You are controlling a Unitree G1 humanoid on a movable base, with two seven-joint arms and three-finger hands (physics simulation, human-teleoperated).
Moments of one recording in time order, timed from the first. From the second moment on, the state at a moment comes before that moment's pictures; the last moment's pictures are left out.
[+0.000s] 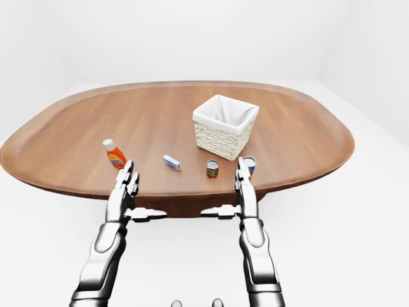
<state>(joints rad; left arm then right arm) 0.00 0.01 0.01 0.01 -0.01 0.00 -0.02 0.00 -0.01 -0.01 0.00 0.01 0.00 0.01</state>
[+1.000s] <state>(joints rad) -0.01 0.02 0.03 0.02 -0.01 -0.02 -0.03 -0.01 -0.02 -0.03 0.02 0.00 0.00 0.03</state>
